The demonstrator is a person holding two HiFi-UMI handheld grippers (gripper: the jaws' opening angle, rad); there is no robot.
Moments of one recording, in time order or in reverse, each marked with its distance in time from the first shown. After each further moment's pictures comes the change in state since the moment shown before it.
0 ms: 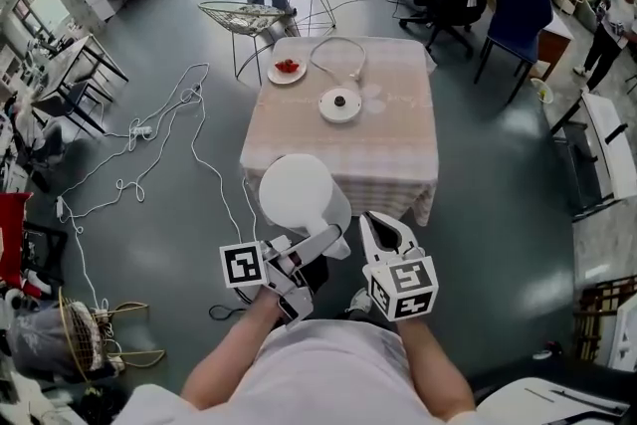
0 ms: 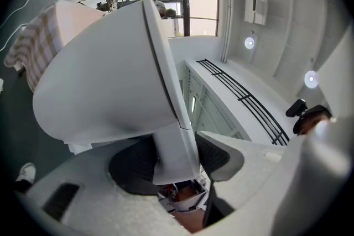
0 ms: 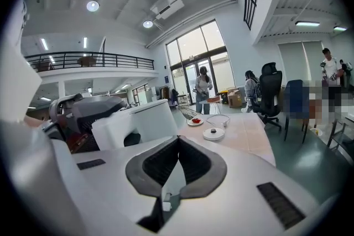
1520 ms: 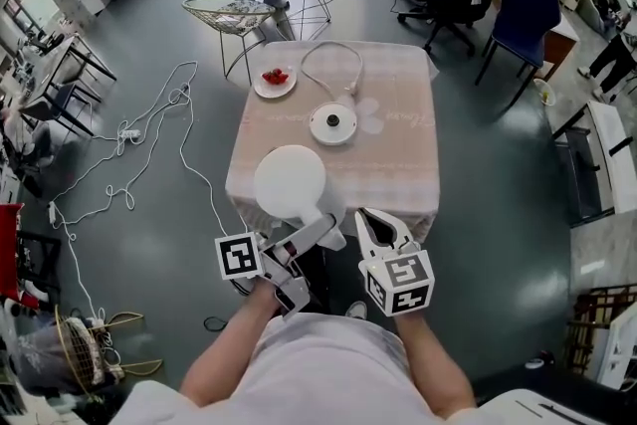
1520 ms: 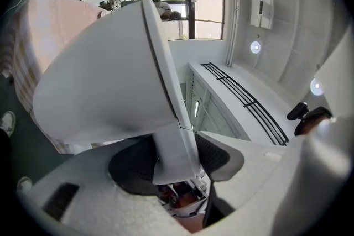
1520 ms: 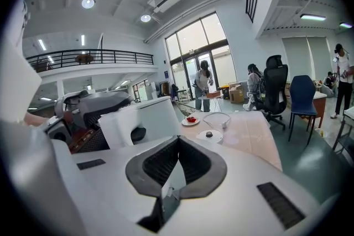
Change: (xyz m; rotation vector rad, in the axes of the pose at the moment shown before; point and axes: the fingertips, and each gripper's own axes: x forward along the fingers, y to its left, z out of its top) left arm 0.068 0.051 0.103 -0.031 -0.023 0.014; right arm 0.102 -0.065 0.018 0.003 0.057 0.020
